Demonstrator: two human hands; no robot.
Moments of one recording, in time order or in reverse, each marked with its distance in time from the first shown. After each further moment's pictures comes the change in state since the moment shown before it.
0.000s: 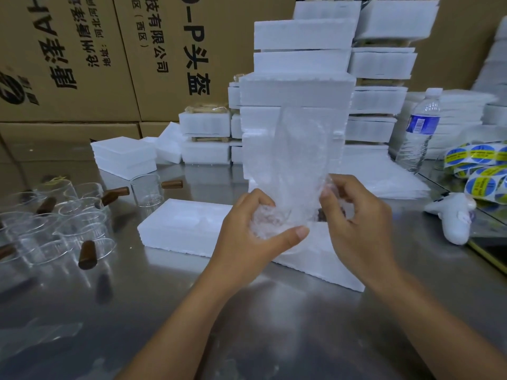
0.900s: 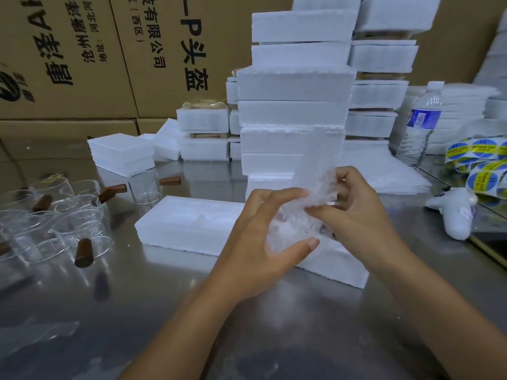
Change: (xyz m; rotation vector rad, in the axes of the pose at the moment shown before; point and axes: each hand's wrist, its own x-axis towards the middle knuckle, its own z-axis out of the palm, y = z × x) left_hand -0.007 0.001 0.007 0.286 -0.081 0.283; right_hand 0.009 -0.006 -0.006 0.313 -0.258 0.417
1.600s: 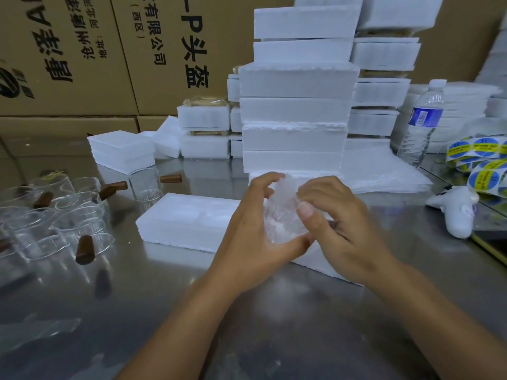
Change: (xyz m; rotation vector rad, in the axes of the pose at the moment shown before) left_hand 0.004 0.002 -0.002 -0.142 0.056 -0.102; right_hand -0.008 0.004 0.010 -0.404 -0.102 -0.513
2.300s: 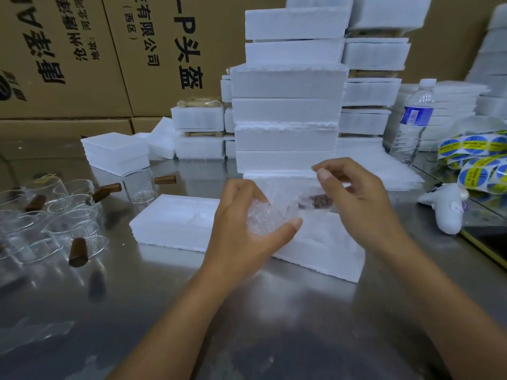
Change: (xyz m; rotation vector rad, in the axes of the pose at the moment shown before) left_hand 0.001 -0.005 -0.001 0.148 0.163 0.042; right_hand 0.011 0.019 -0.022 0.104 0.155 0.348
